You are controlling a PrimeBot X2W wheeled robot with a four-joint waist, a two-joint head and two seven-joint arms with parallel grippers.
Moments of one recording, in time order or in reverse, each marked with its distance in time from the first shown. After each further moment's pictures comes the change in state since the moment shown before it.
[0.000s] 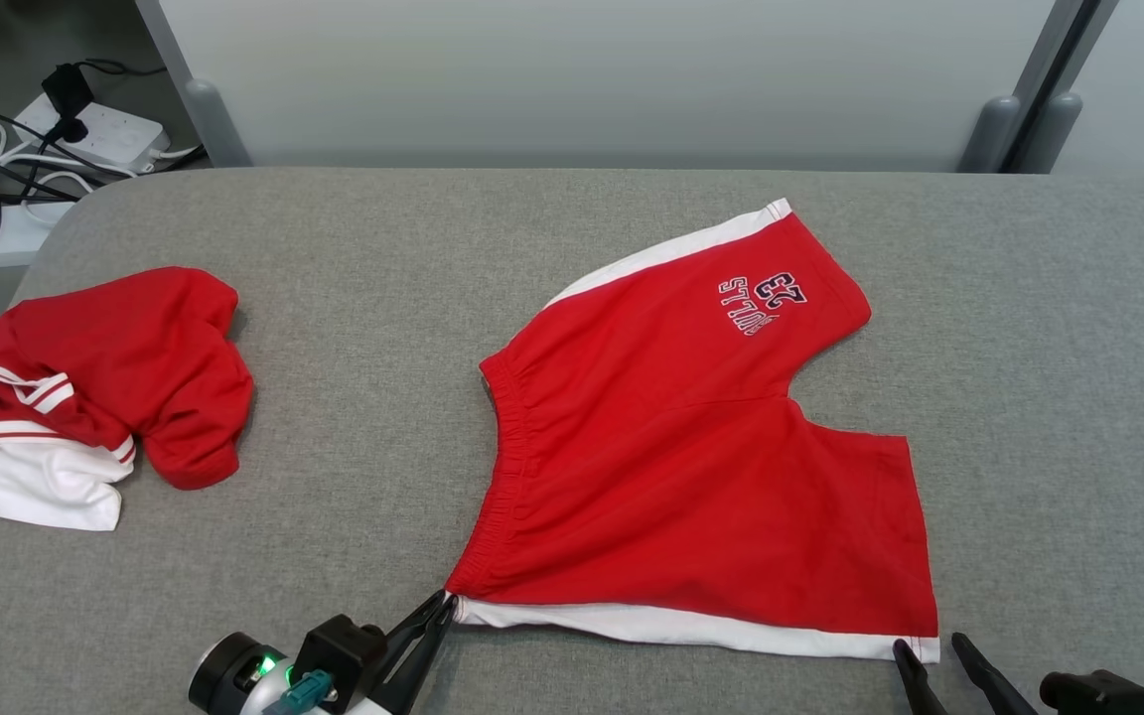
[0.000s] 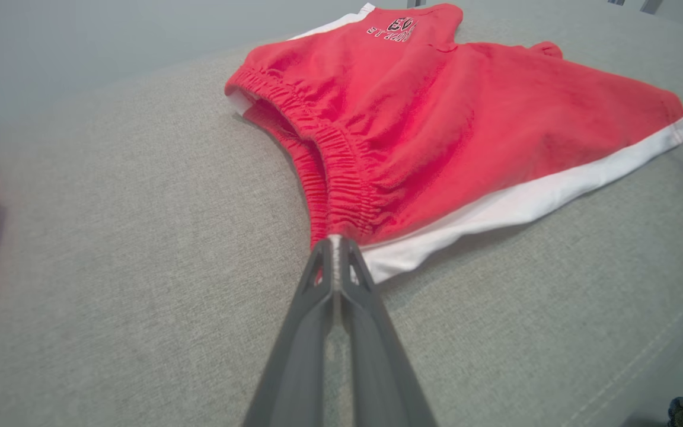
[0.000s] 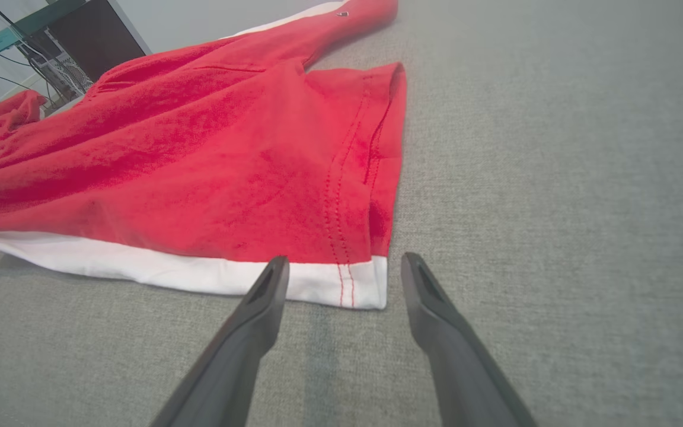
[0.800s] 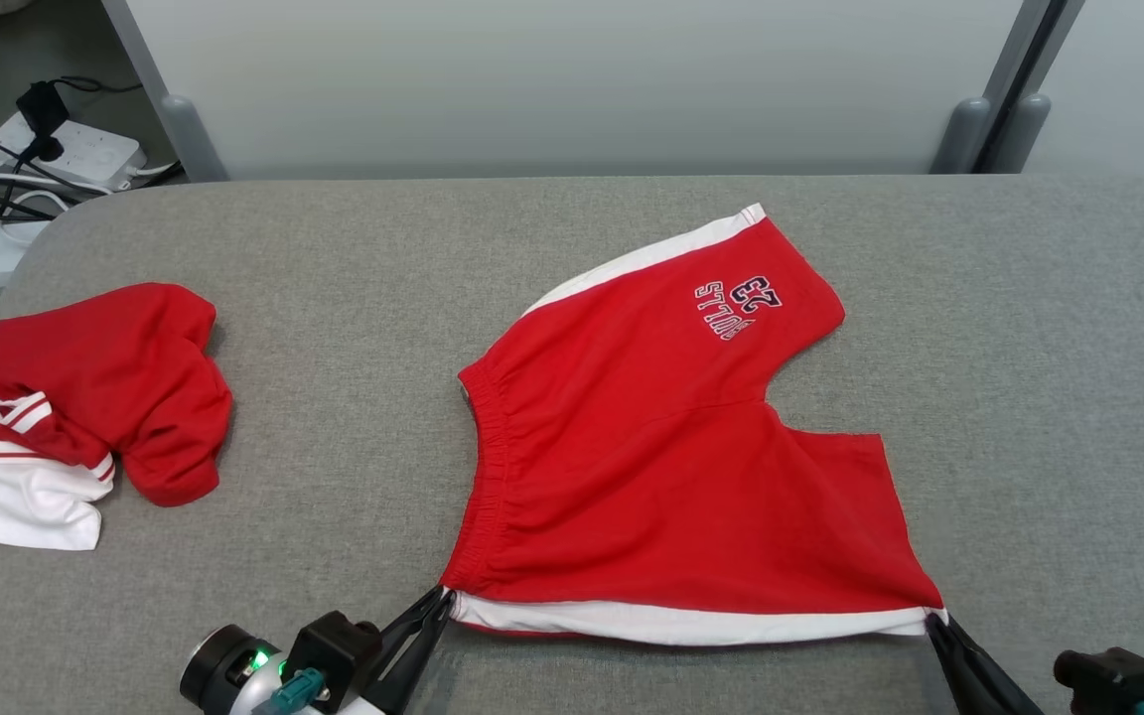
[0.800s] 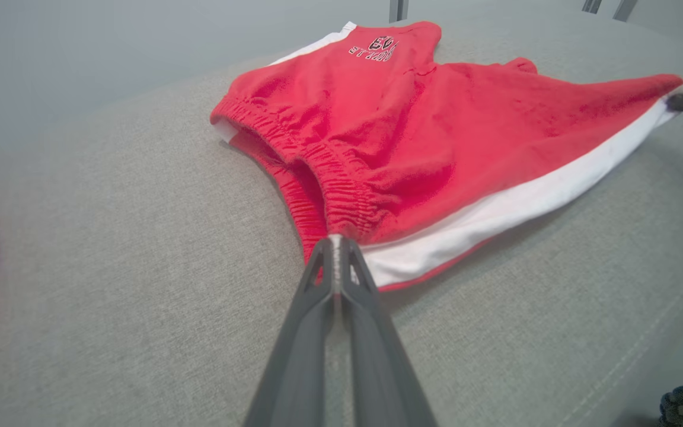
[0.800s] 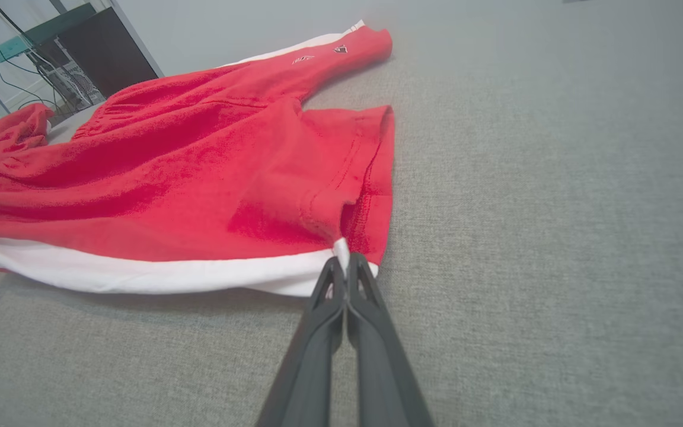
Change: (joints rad) left arm 0.003 0.038 -0.021 -0.062 -0.029 0.001 0.028; right arm -0.044 -0.045 0.038 -0.002 0.029 0.000 0.000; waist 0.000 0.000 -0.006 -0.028
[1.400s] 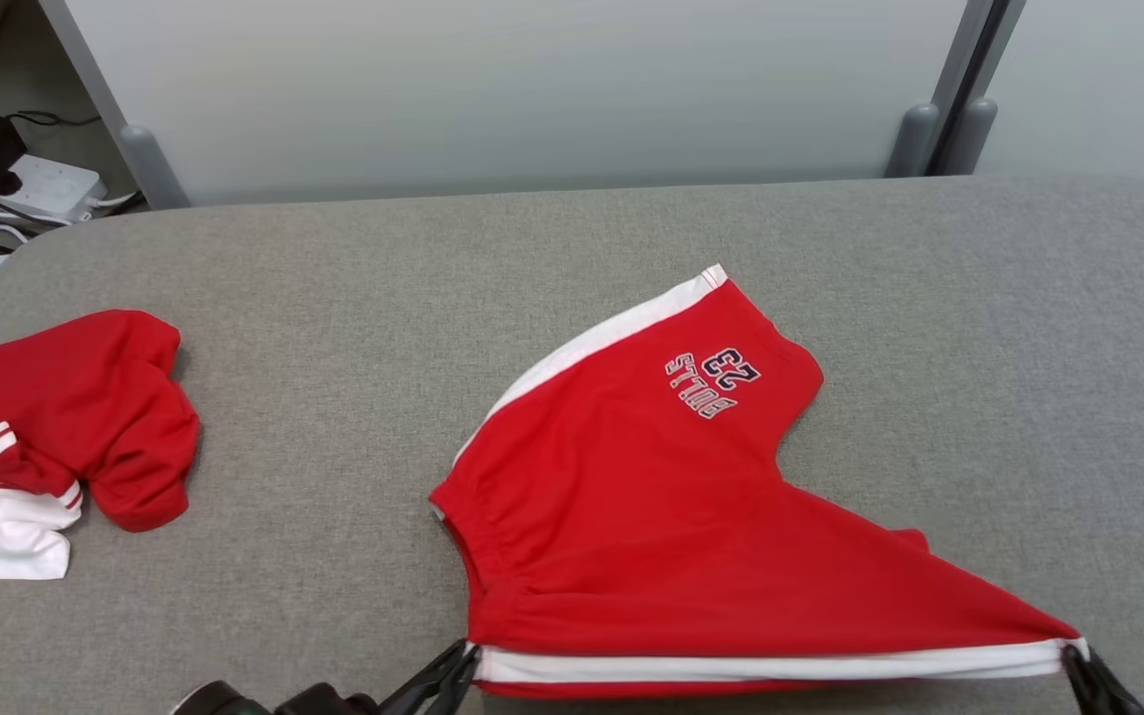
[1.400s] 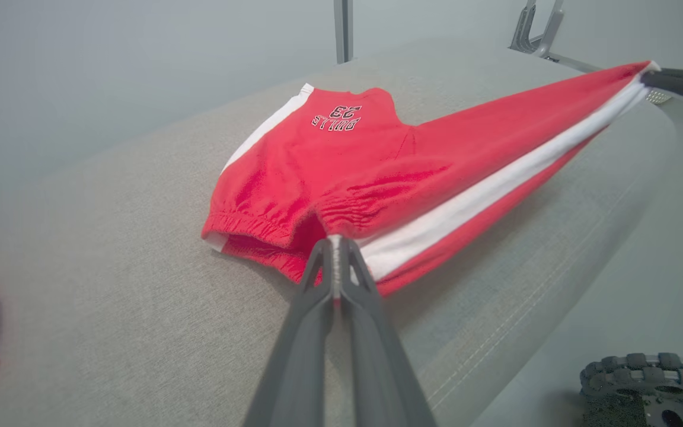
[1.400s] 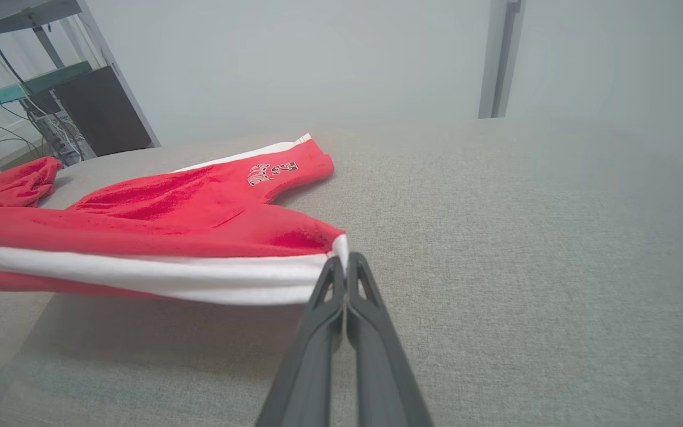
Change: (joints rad) left arm 0.251 0.160 0.031 -0.594 -0.029 0.116 0.274; right arm 0.335 -0.082 -0.235 -0.431 -0.066 0.000 0.000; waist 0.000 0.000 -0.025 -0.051
